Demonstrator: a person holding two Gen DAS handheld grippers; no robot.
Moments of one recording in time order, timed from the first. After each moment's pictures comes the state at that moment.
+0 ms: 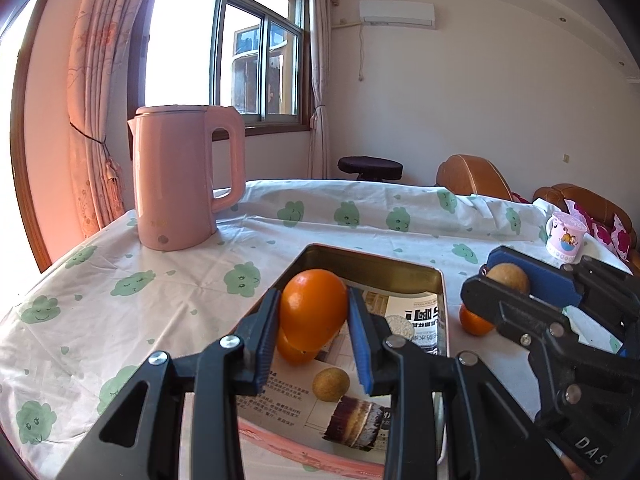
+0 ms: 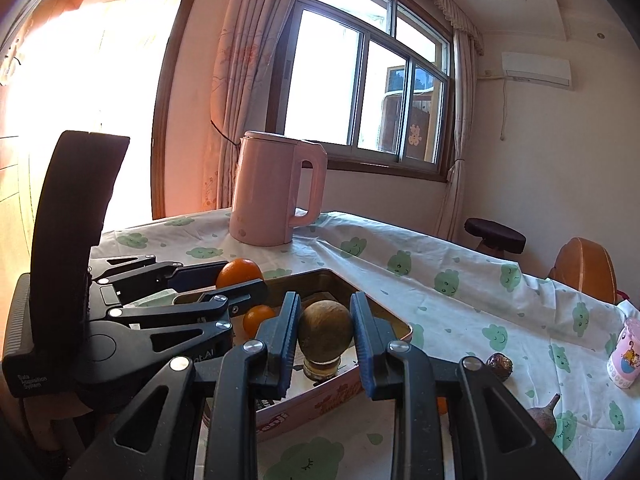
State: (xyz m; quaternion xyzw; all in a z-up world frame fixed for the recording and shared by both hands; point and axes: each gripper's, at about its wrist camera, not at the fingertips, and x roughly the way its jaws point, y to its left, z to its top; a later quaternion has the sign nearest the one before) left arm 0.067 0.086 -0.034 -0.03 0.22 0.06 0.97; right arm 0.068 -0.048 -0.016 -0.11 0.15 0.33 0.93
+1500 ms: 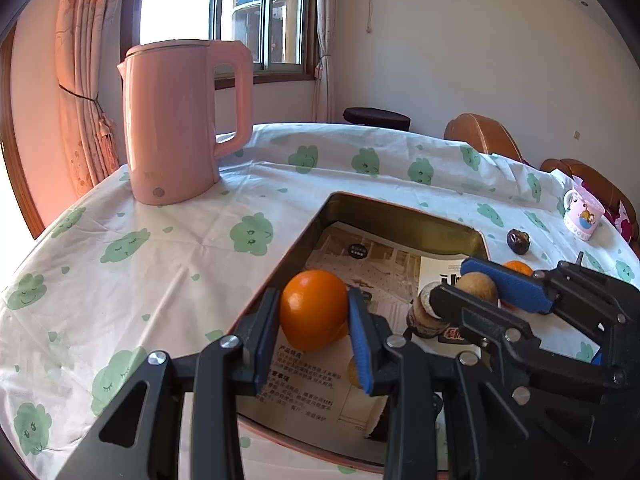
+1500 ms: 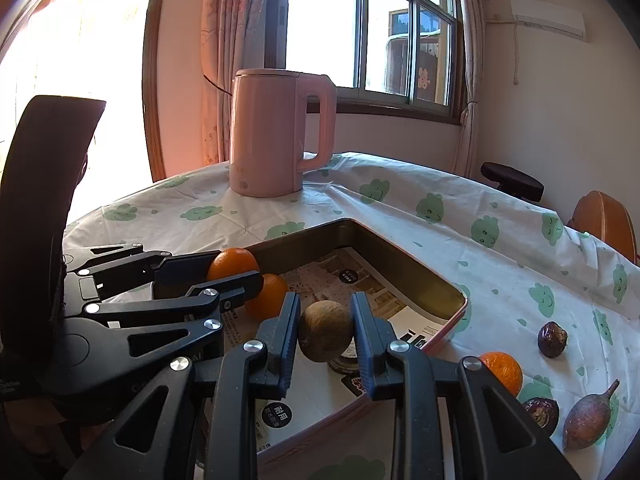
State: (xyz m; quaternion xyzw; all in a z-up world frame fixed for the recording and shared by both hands) left arm 0.099 0.108 -0.054 -0.04 0.32 0.06 0.94; right arm 0.114 -0.007 -0.046 -0.11 0.26 0.33 0.90
